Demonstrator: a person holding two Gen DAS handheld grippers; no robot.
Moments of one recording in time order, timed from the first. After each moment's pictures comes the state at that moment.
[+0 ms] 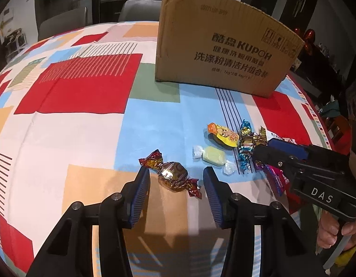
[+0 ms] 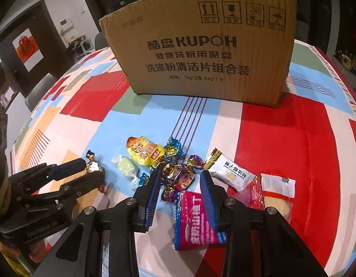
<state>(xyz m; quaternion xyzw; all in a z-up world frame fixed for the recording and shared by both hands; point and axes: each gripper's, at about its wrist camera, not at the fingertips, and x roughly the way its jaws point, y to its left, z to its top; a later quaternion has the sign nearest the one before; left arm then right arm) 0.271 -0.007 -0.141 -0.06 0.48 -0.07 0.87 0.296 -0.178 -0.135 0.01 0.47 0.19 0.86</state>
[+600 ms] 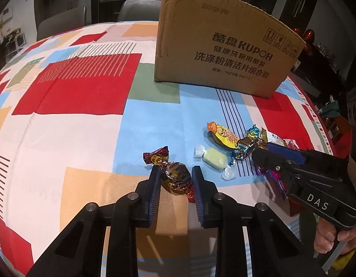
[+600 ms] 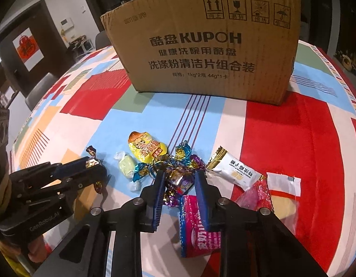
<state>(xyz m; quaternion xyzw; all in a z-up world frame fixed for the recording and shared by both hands) 0.272 -0.006 -0.141 -0.05 0.48 -0.08 0.87 0.293 -0.172 -0.139 0.01 0.47 0.19 0.86</state>
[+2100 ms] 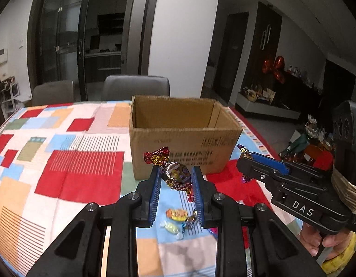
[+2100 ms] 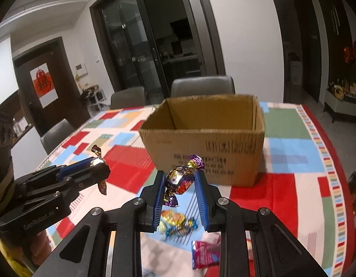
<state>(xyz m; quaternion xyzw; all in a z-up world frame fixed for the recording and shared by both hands) 0.257 -0.025 0.020 -0.03 0.31 -0.12 0.94 0.266 -0.201 0.008 0.05 0.30 0.20 0.93</state>
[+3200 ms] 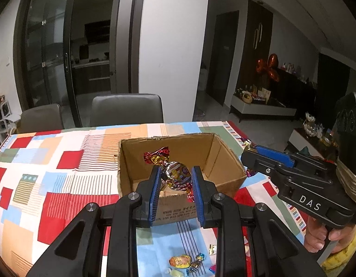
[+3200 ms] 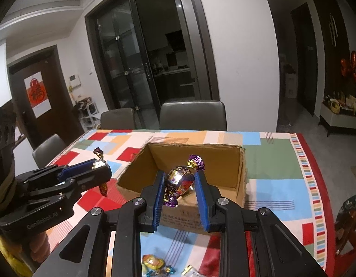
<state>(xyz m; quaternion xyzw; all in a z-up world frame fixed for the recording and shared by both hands) 0.360 -0.041 0.061 0.00 0.31 -0.15 0.94 0.342 -0.217 0.060 0.04 0.28 0.18 0.94</state>
